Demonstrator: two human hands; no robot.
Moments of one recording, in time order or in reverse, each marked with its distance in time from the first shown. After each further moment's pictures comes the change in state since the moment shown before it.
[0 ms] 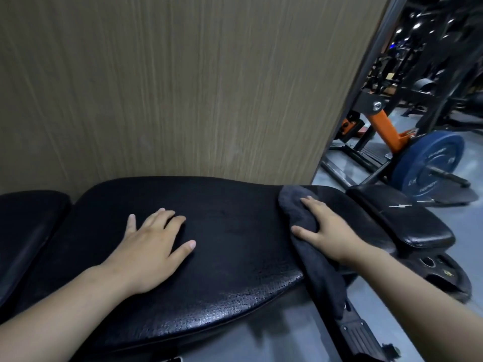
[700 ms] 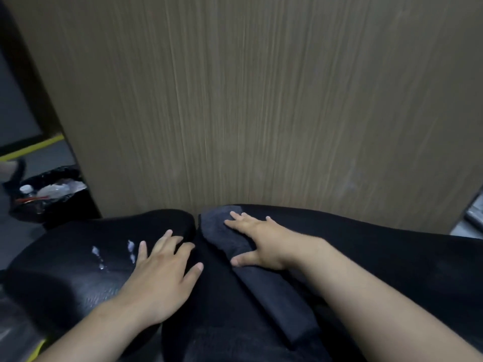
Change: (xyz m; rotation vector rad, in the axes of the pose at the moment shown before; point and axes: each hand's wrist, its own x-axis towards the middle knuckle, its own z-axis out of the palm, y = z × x) left_hand -0.058 -0.136 -0.026 -0.014 0.084 -0.370; right_hand 0.100 -0.284 0.109 -0.084 -0.503 -0.641
